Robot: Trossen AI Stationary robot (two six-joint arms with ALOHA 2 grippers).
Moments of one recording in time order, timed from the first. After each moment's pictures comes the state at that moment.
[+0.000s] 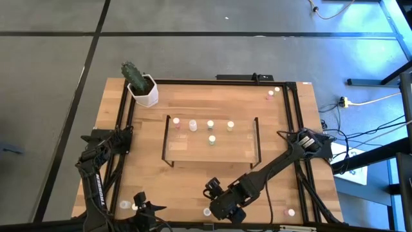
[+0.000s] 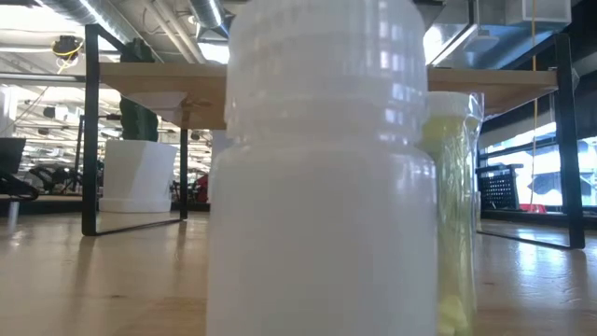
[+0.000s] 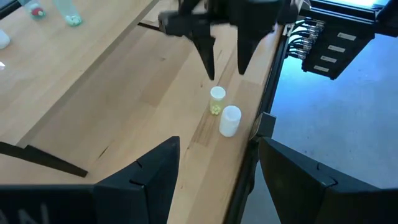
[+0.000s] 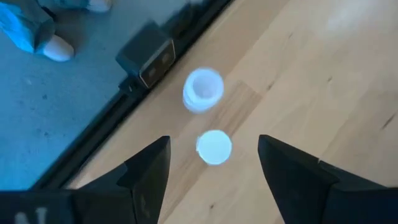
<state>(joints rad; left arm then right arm) -1.12 2.11 2.23 -1.53 -0.93 -1.48 0.61 2.10 1.81 -0.79 0.03 -0.12</state>
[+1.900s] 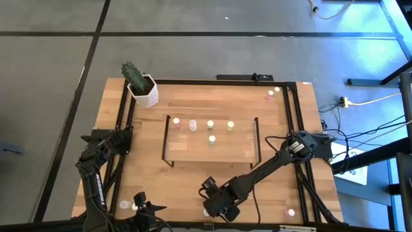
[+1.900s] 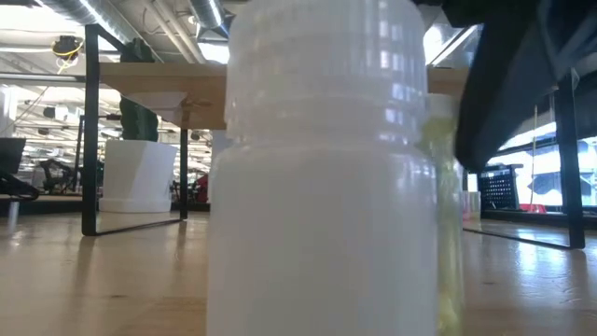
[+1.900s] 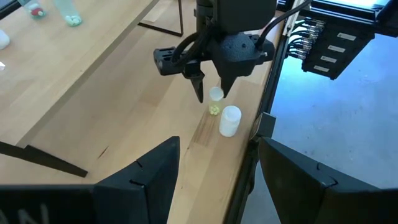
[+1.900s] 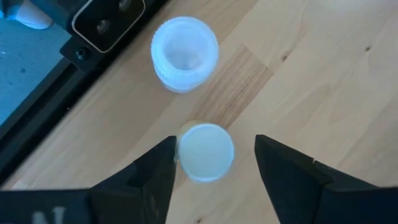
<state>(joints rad) -1.12 2.11 2.23 -1.53 -0.93 -1.48 0.58 2.22 1.81 -0.77 0.06 -0.16</state>
